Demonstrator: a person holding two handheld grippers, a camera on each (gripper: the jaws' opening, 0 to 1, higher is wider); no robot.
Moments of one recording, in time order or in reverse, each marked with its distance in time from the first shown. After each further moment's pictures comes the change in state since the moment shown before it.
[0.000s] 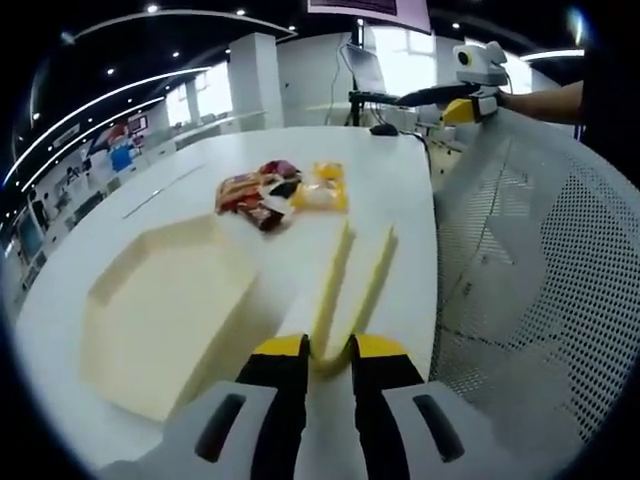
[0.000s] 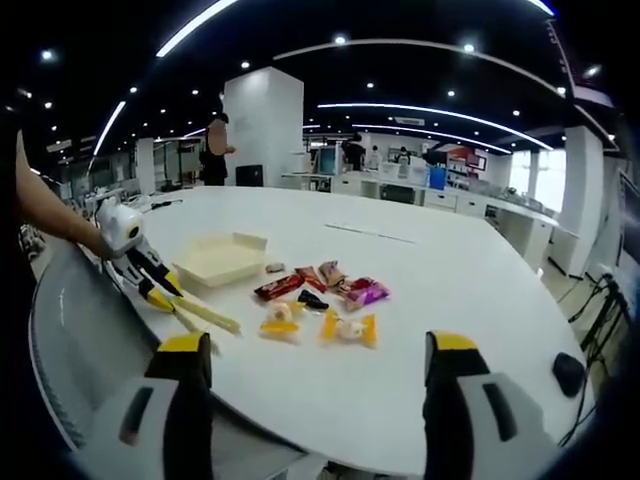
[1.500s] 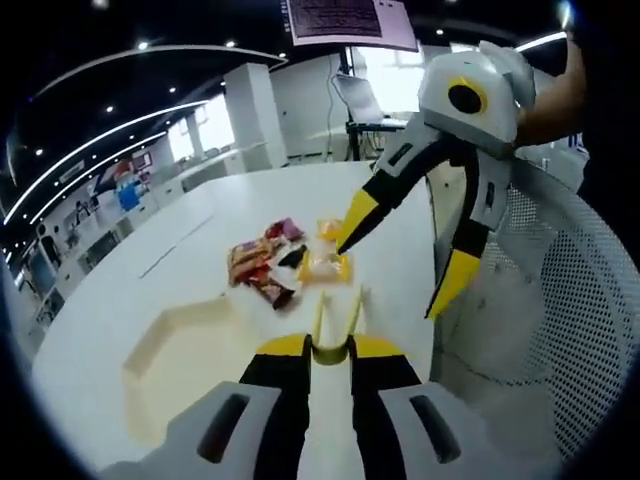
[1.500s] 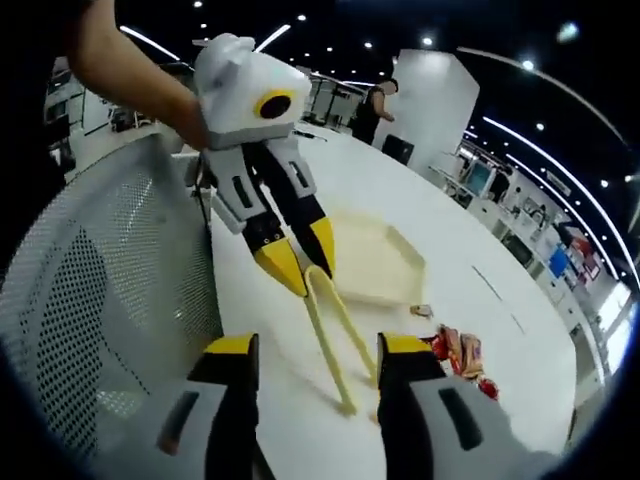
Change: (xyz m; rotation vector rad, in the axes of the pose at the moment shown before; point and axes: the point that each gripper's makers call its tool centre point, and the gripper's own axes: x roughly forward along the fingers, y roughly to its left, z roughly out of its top) left arm -0.014 -0.002 0.079 0.102 -0.113 0.062; right arm 0.100 0.175 0.010 -0.543 0.123 0.497
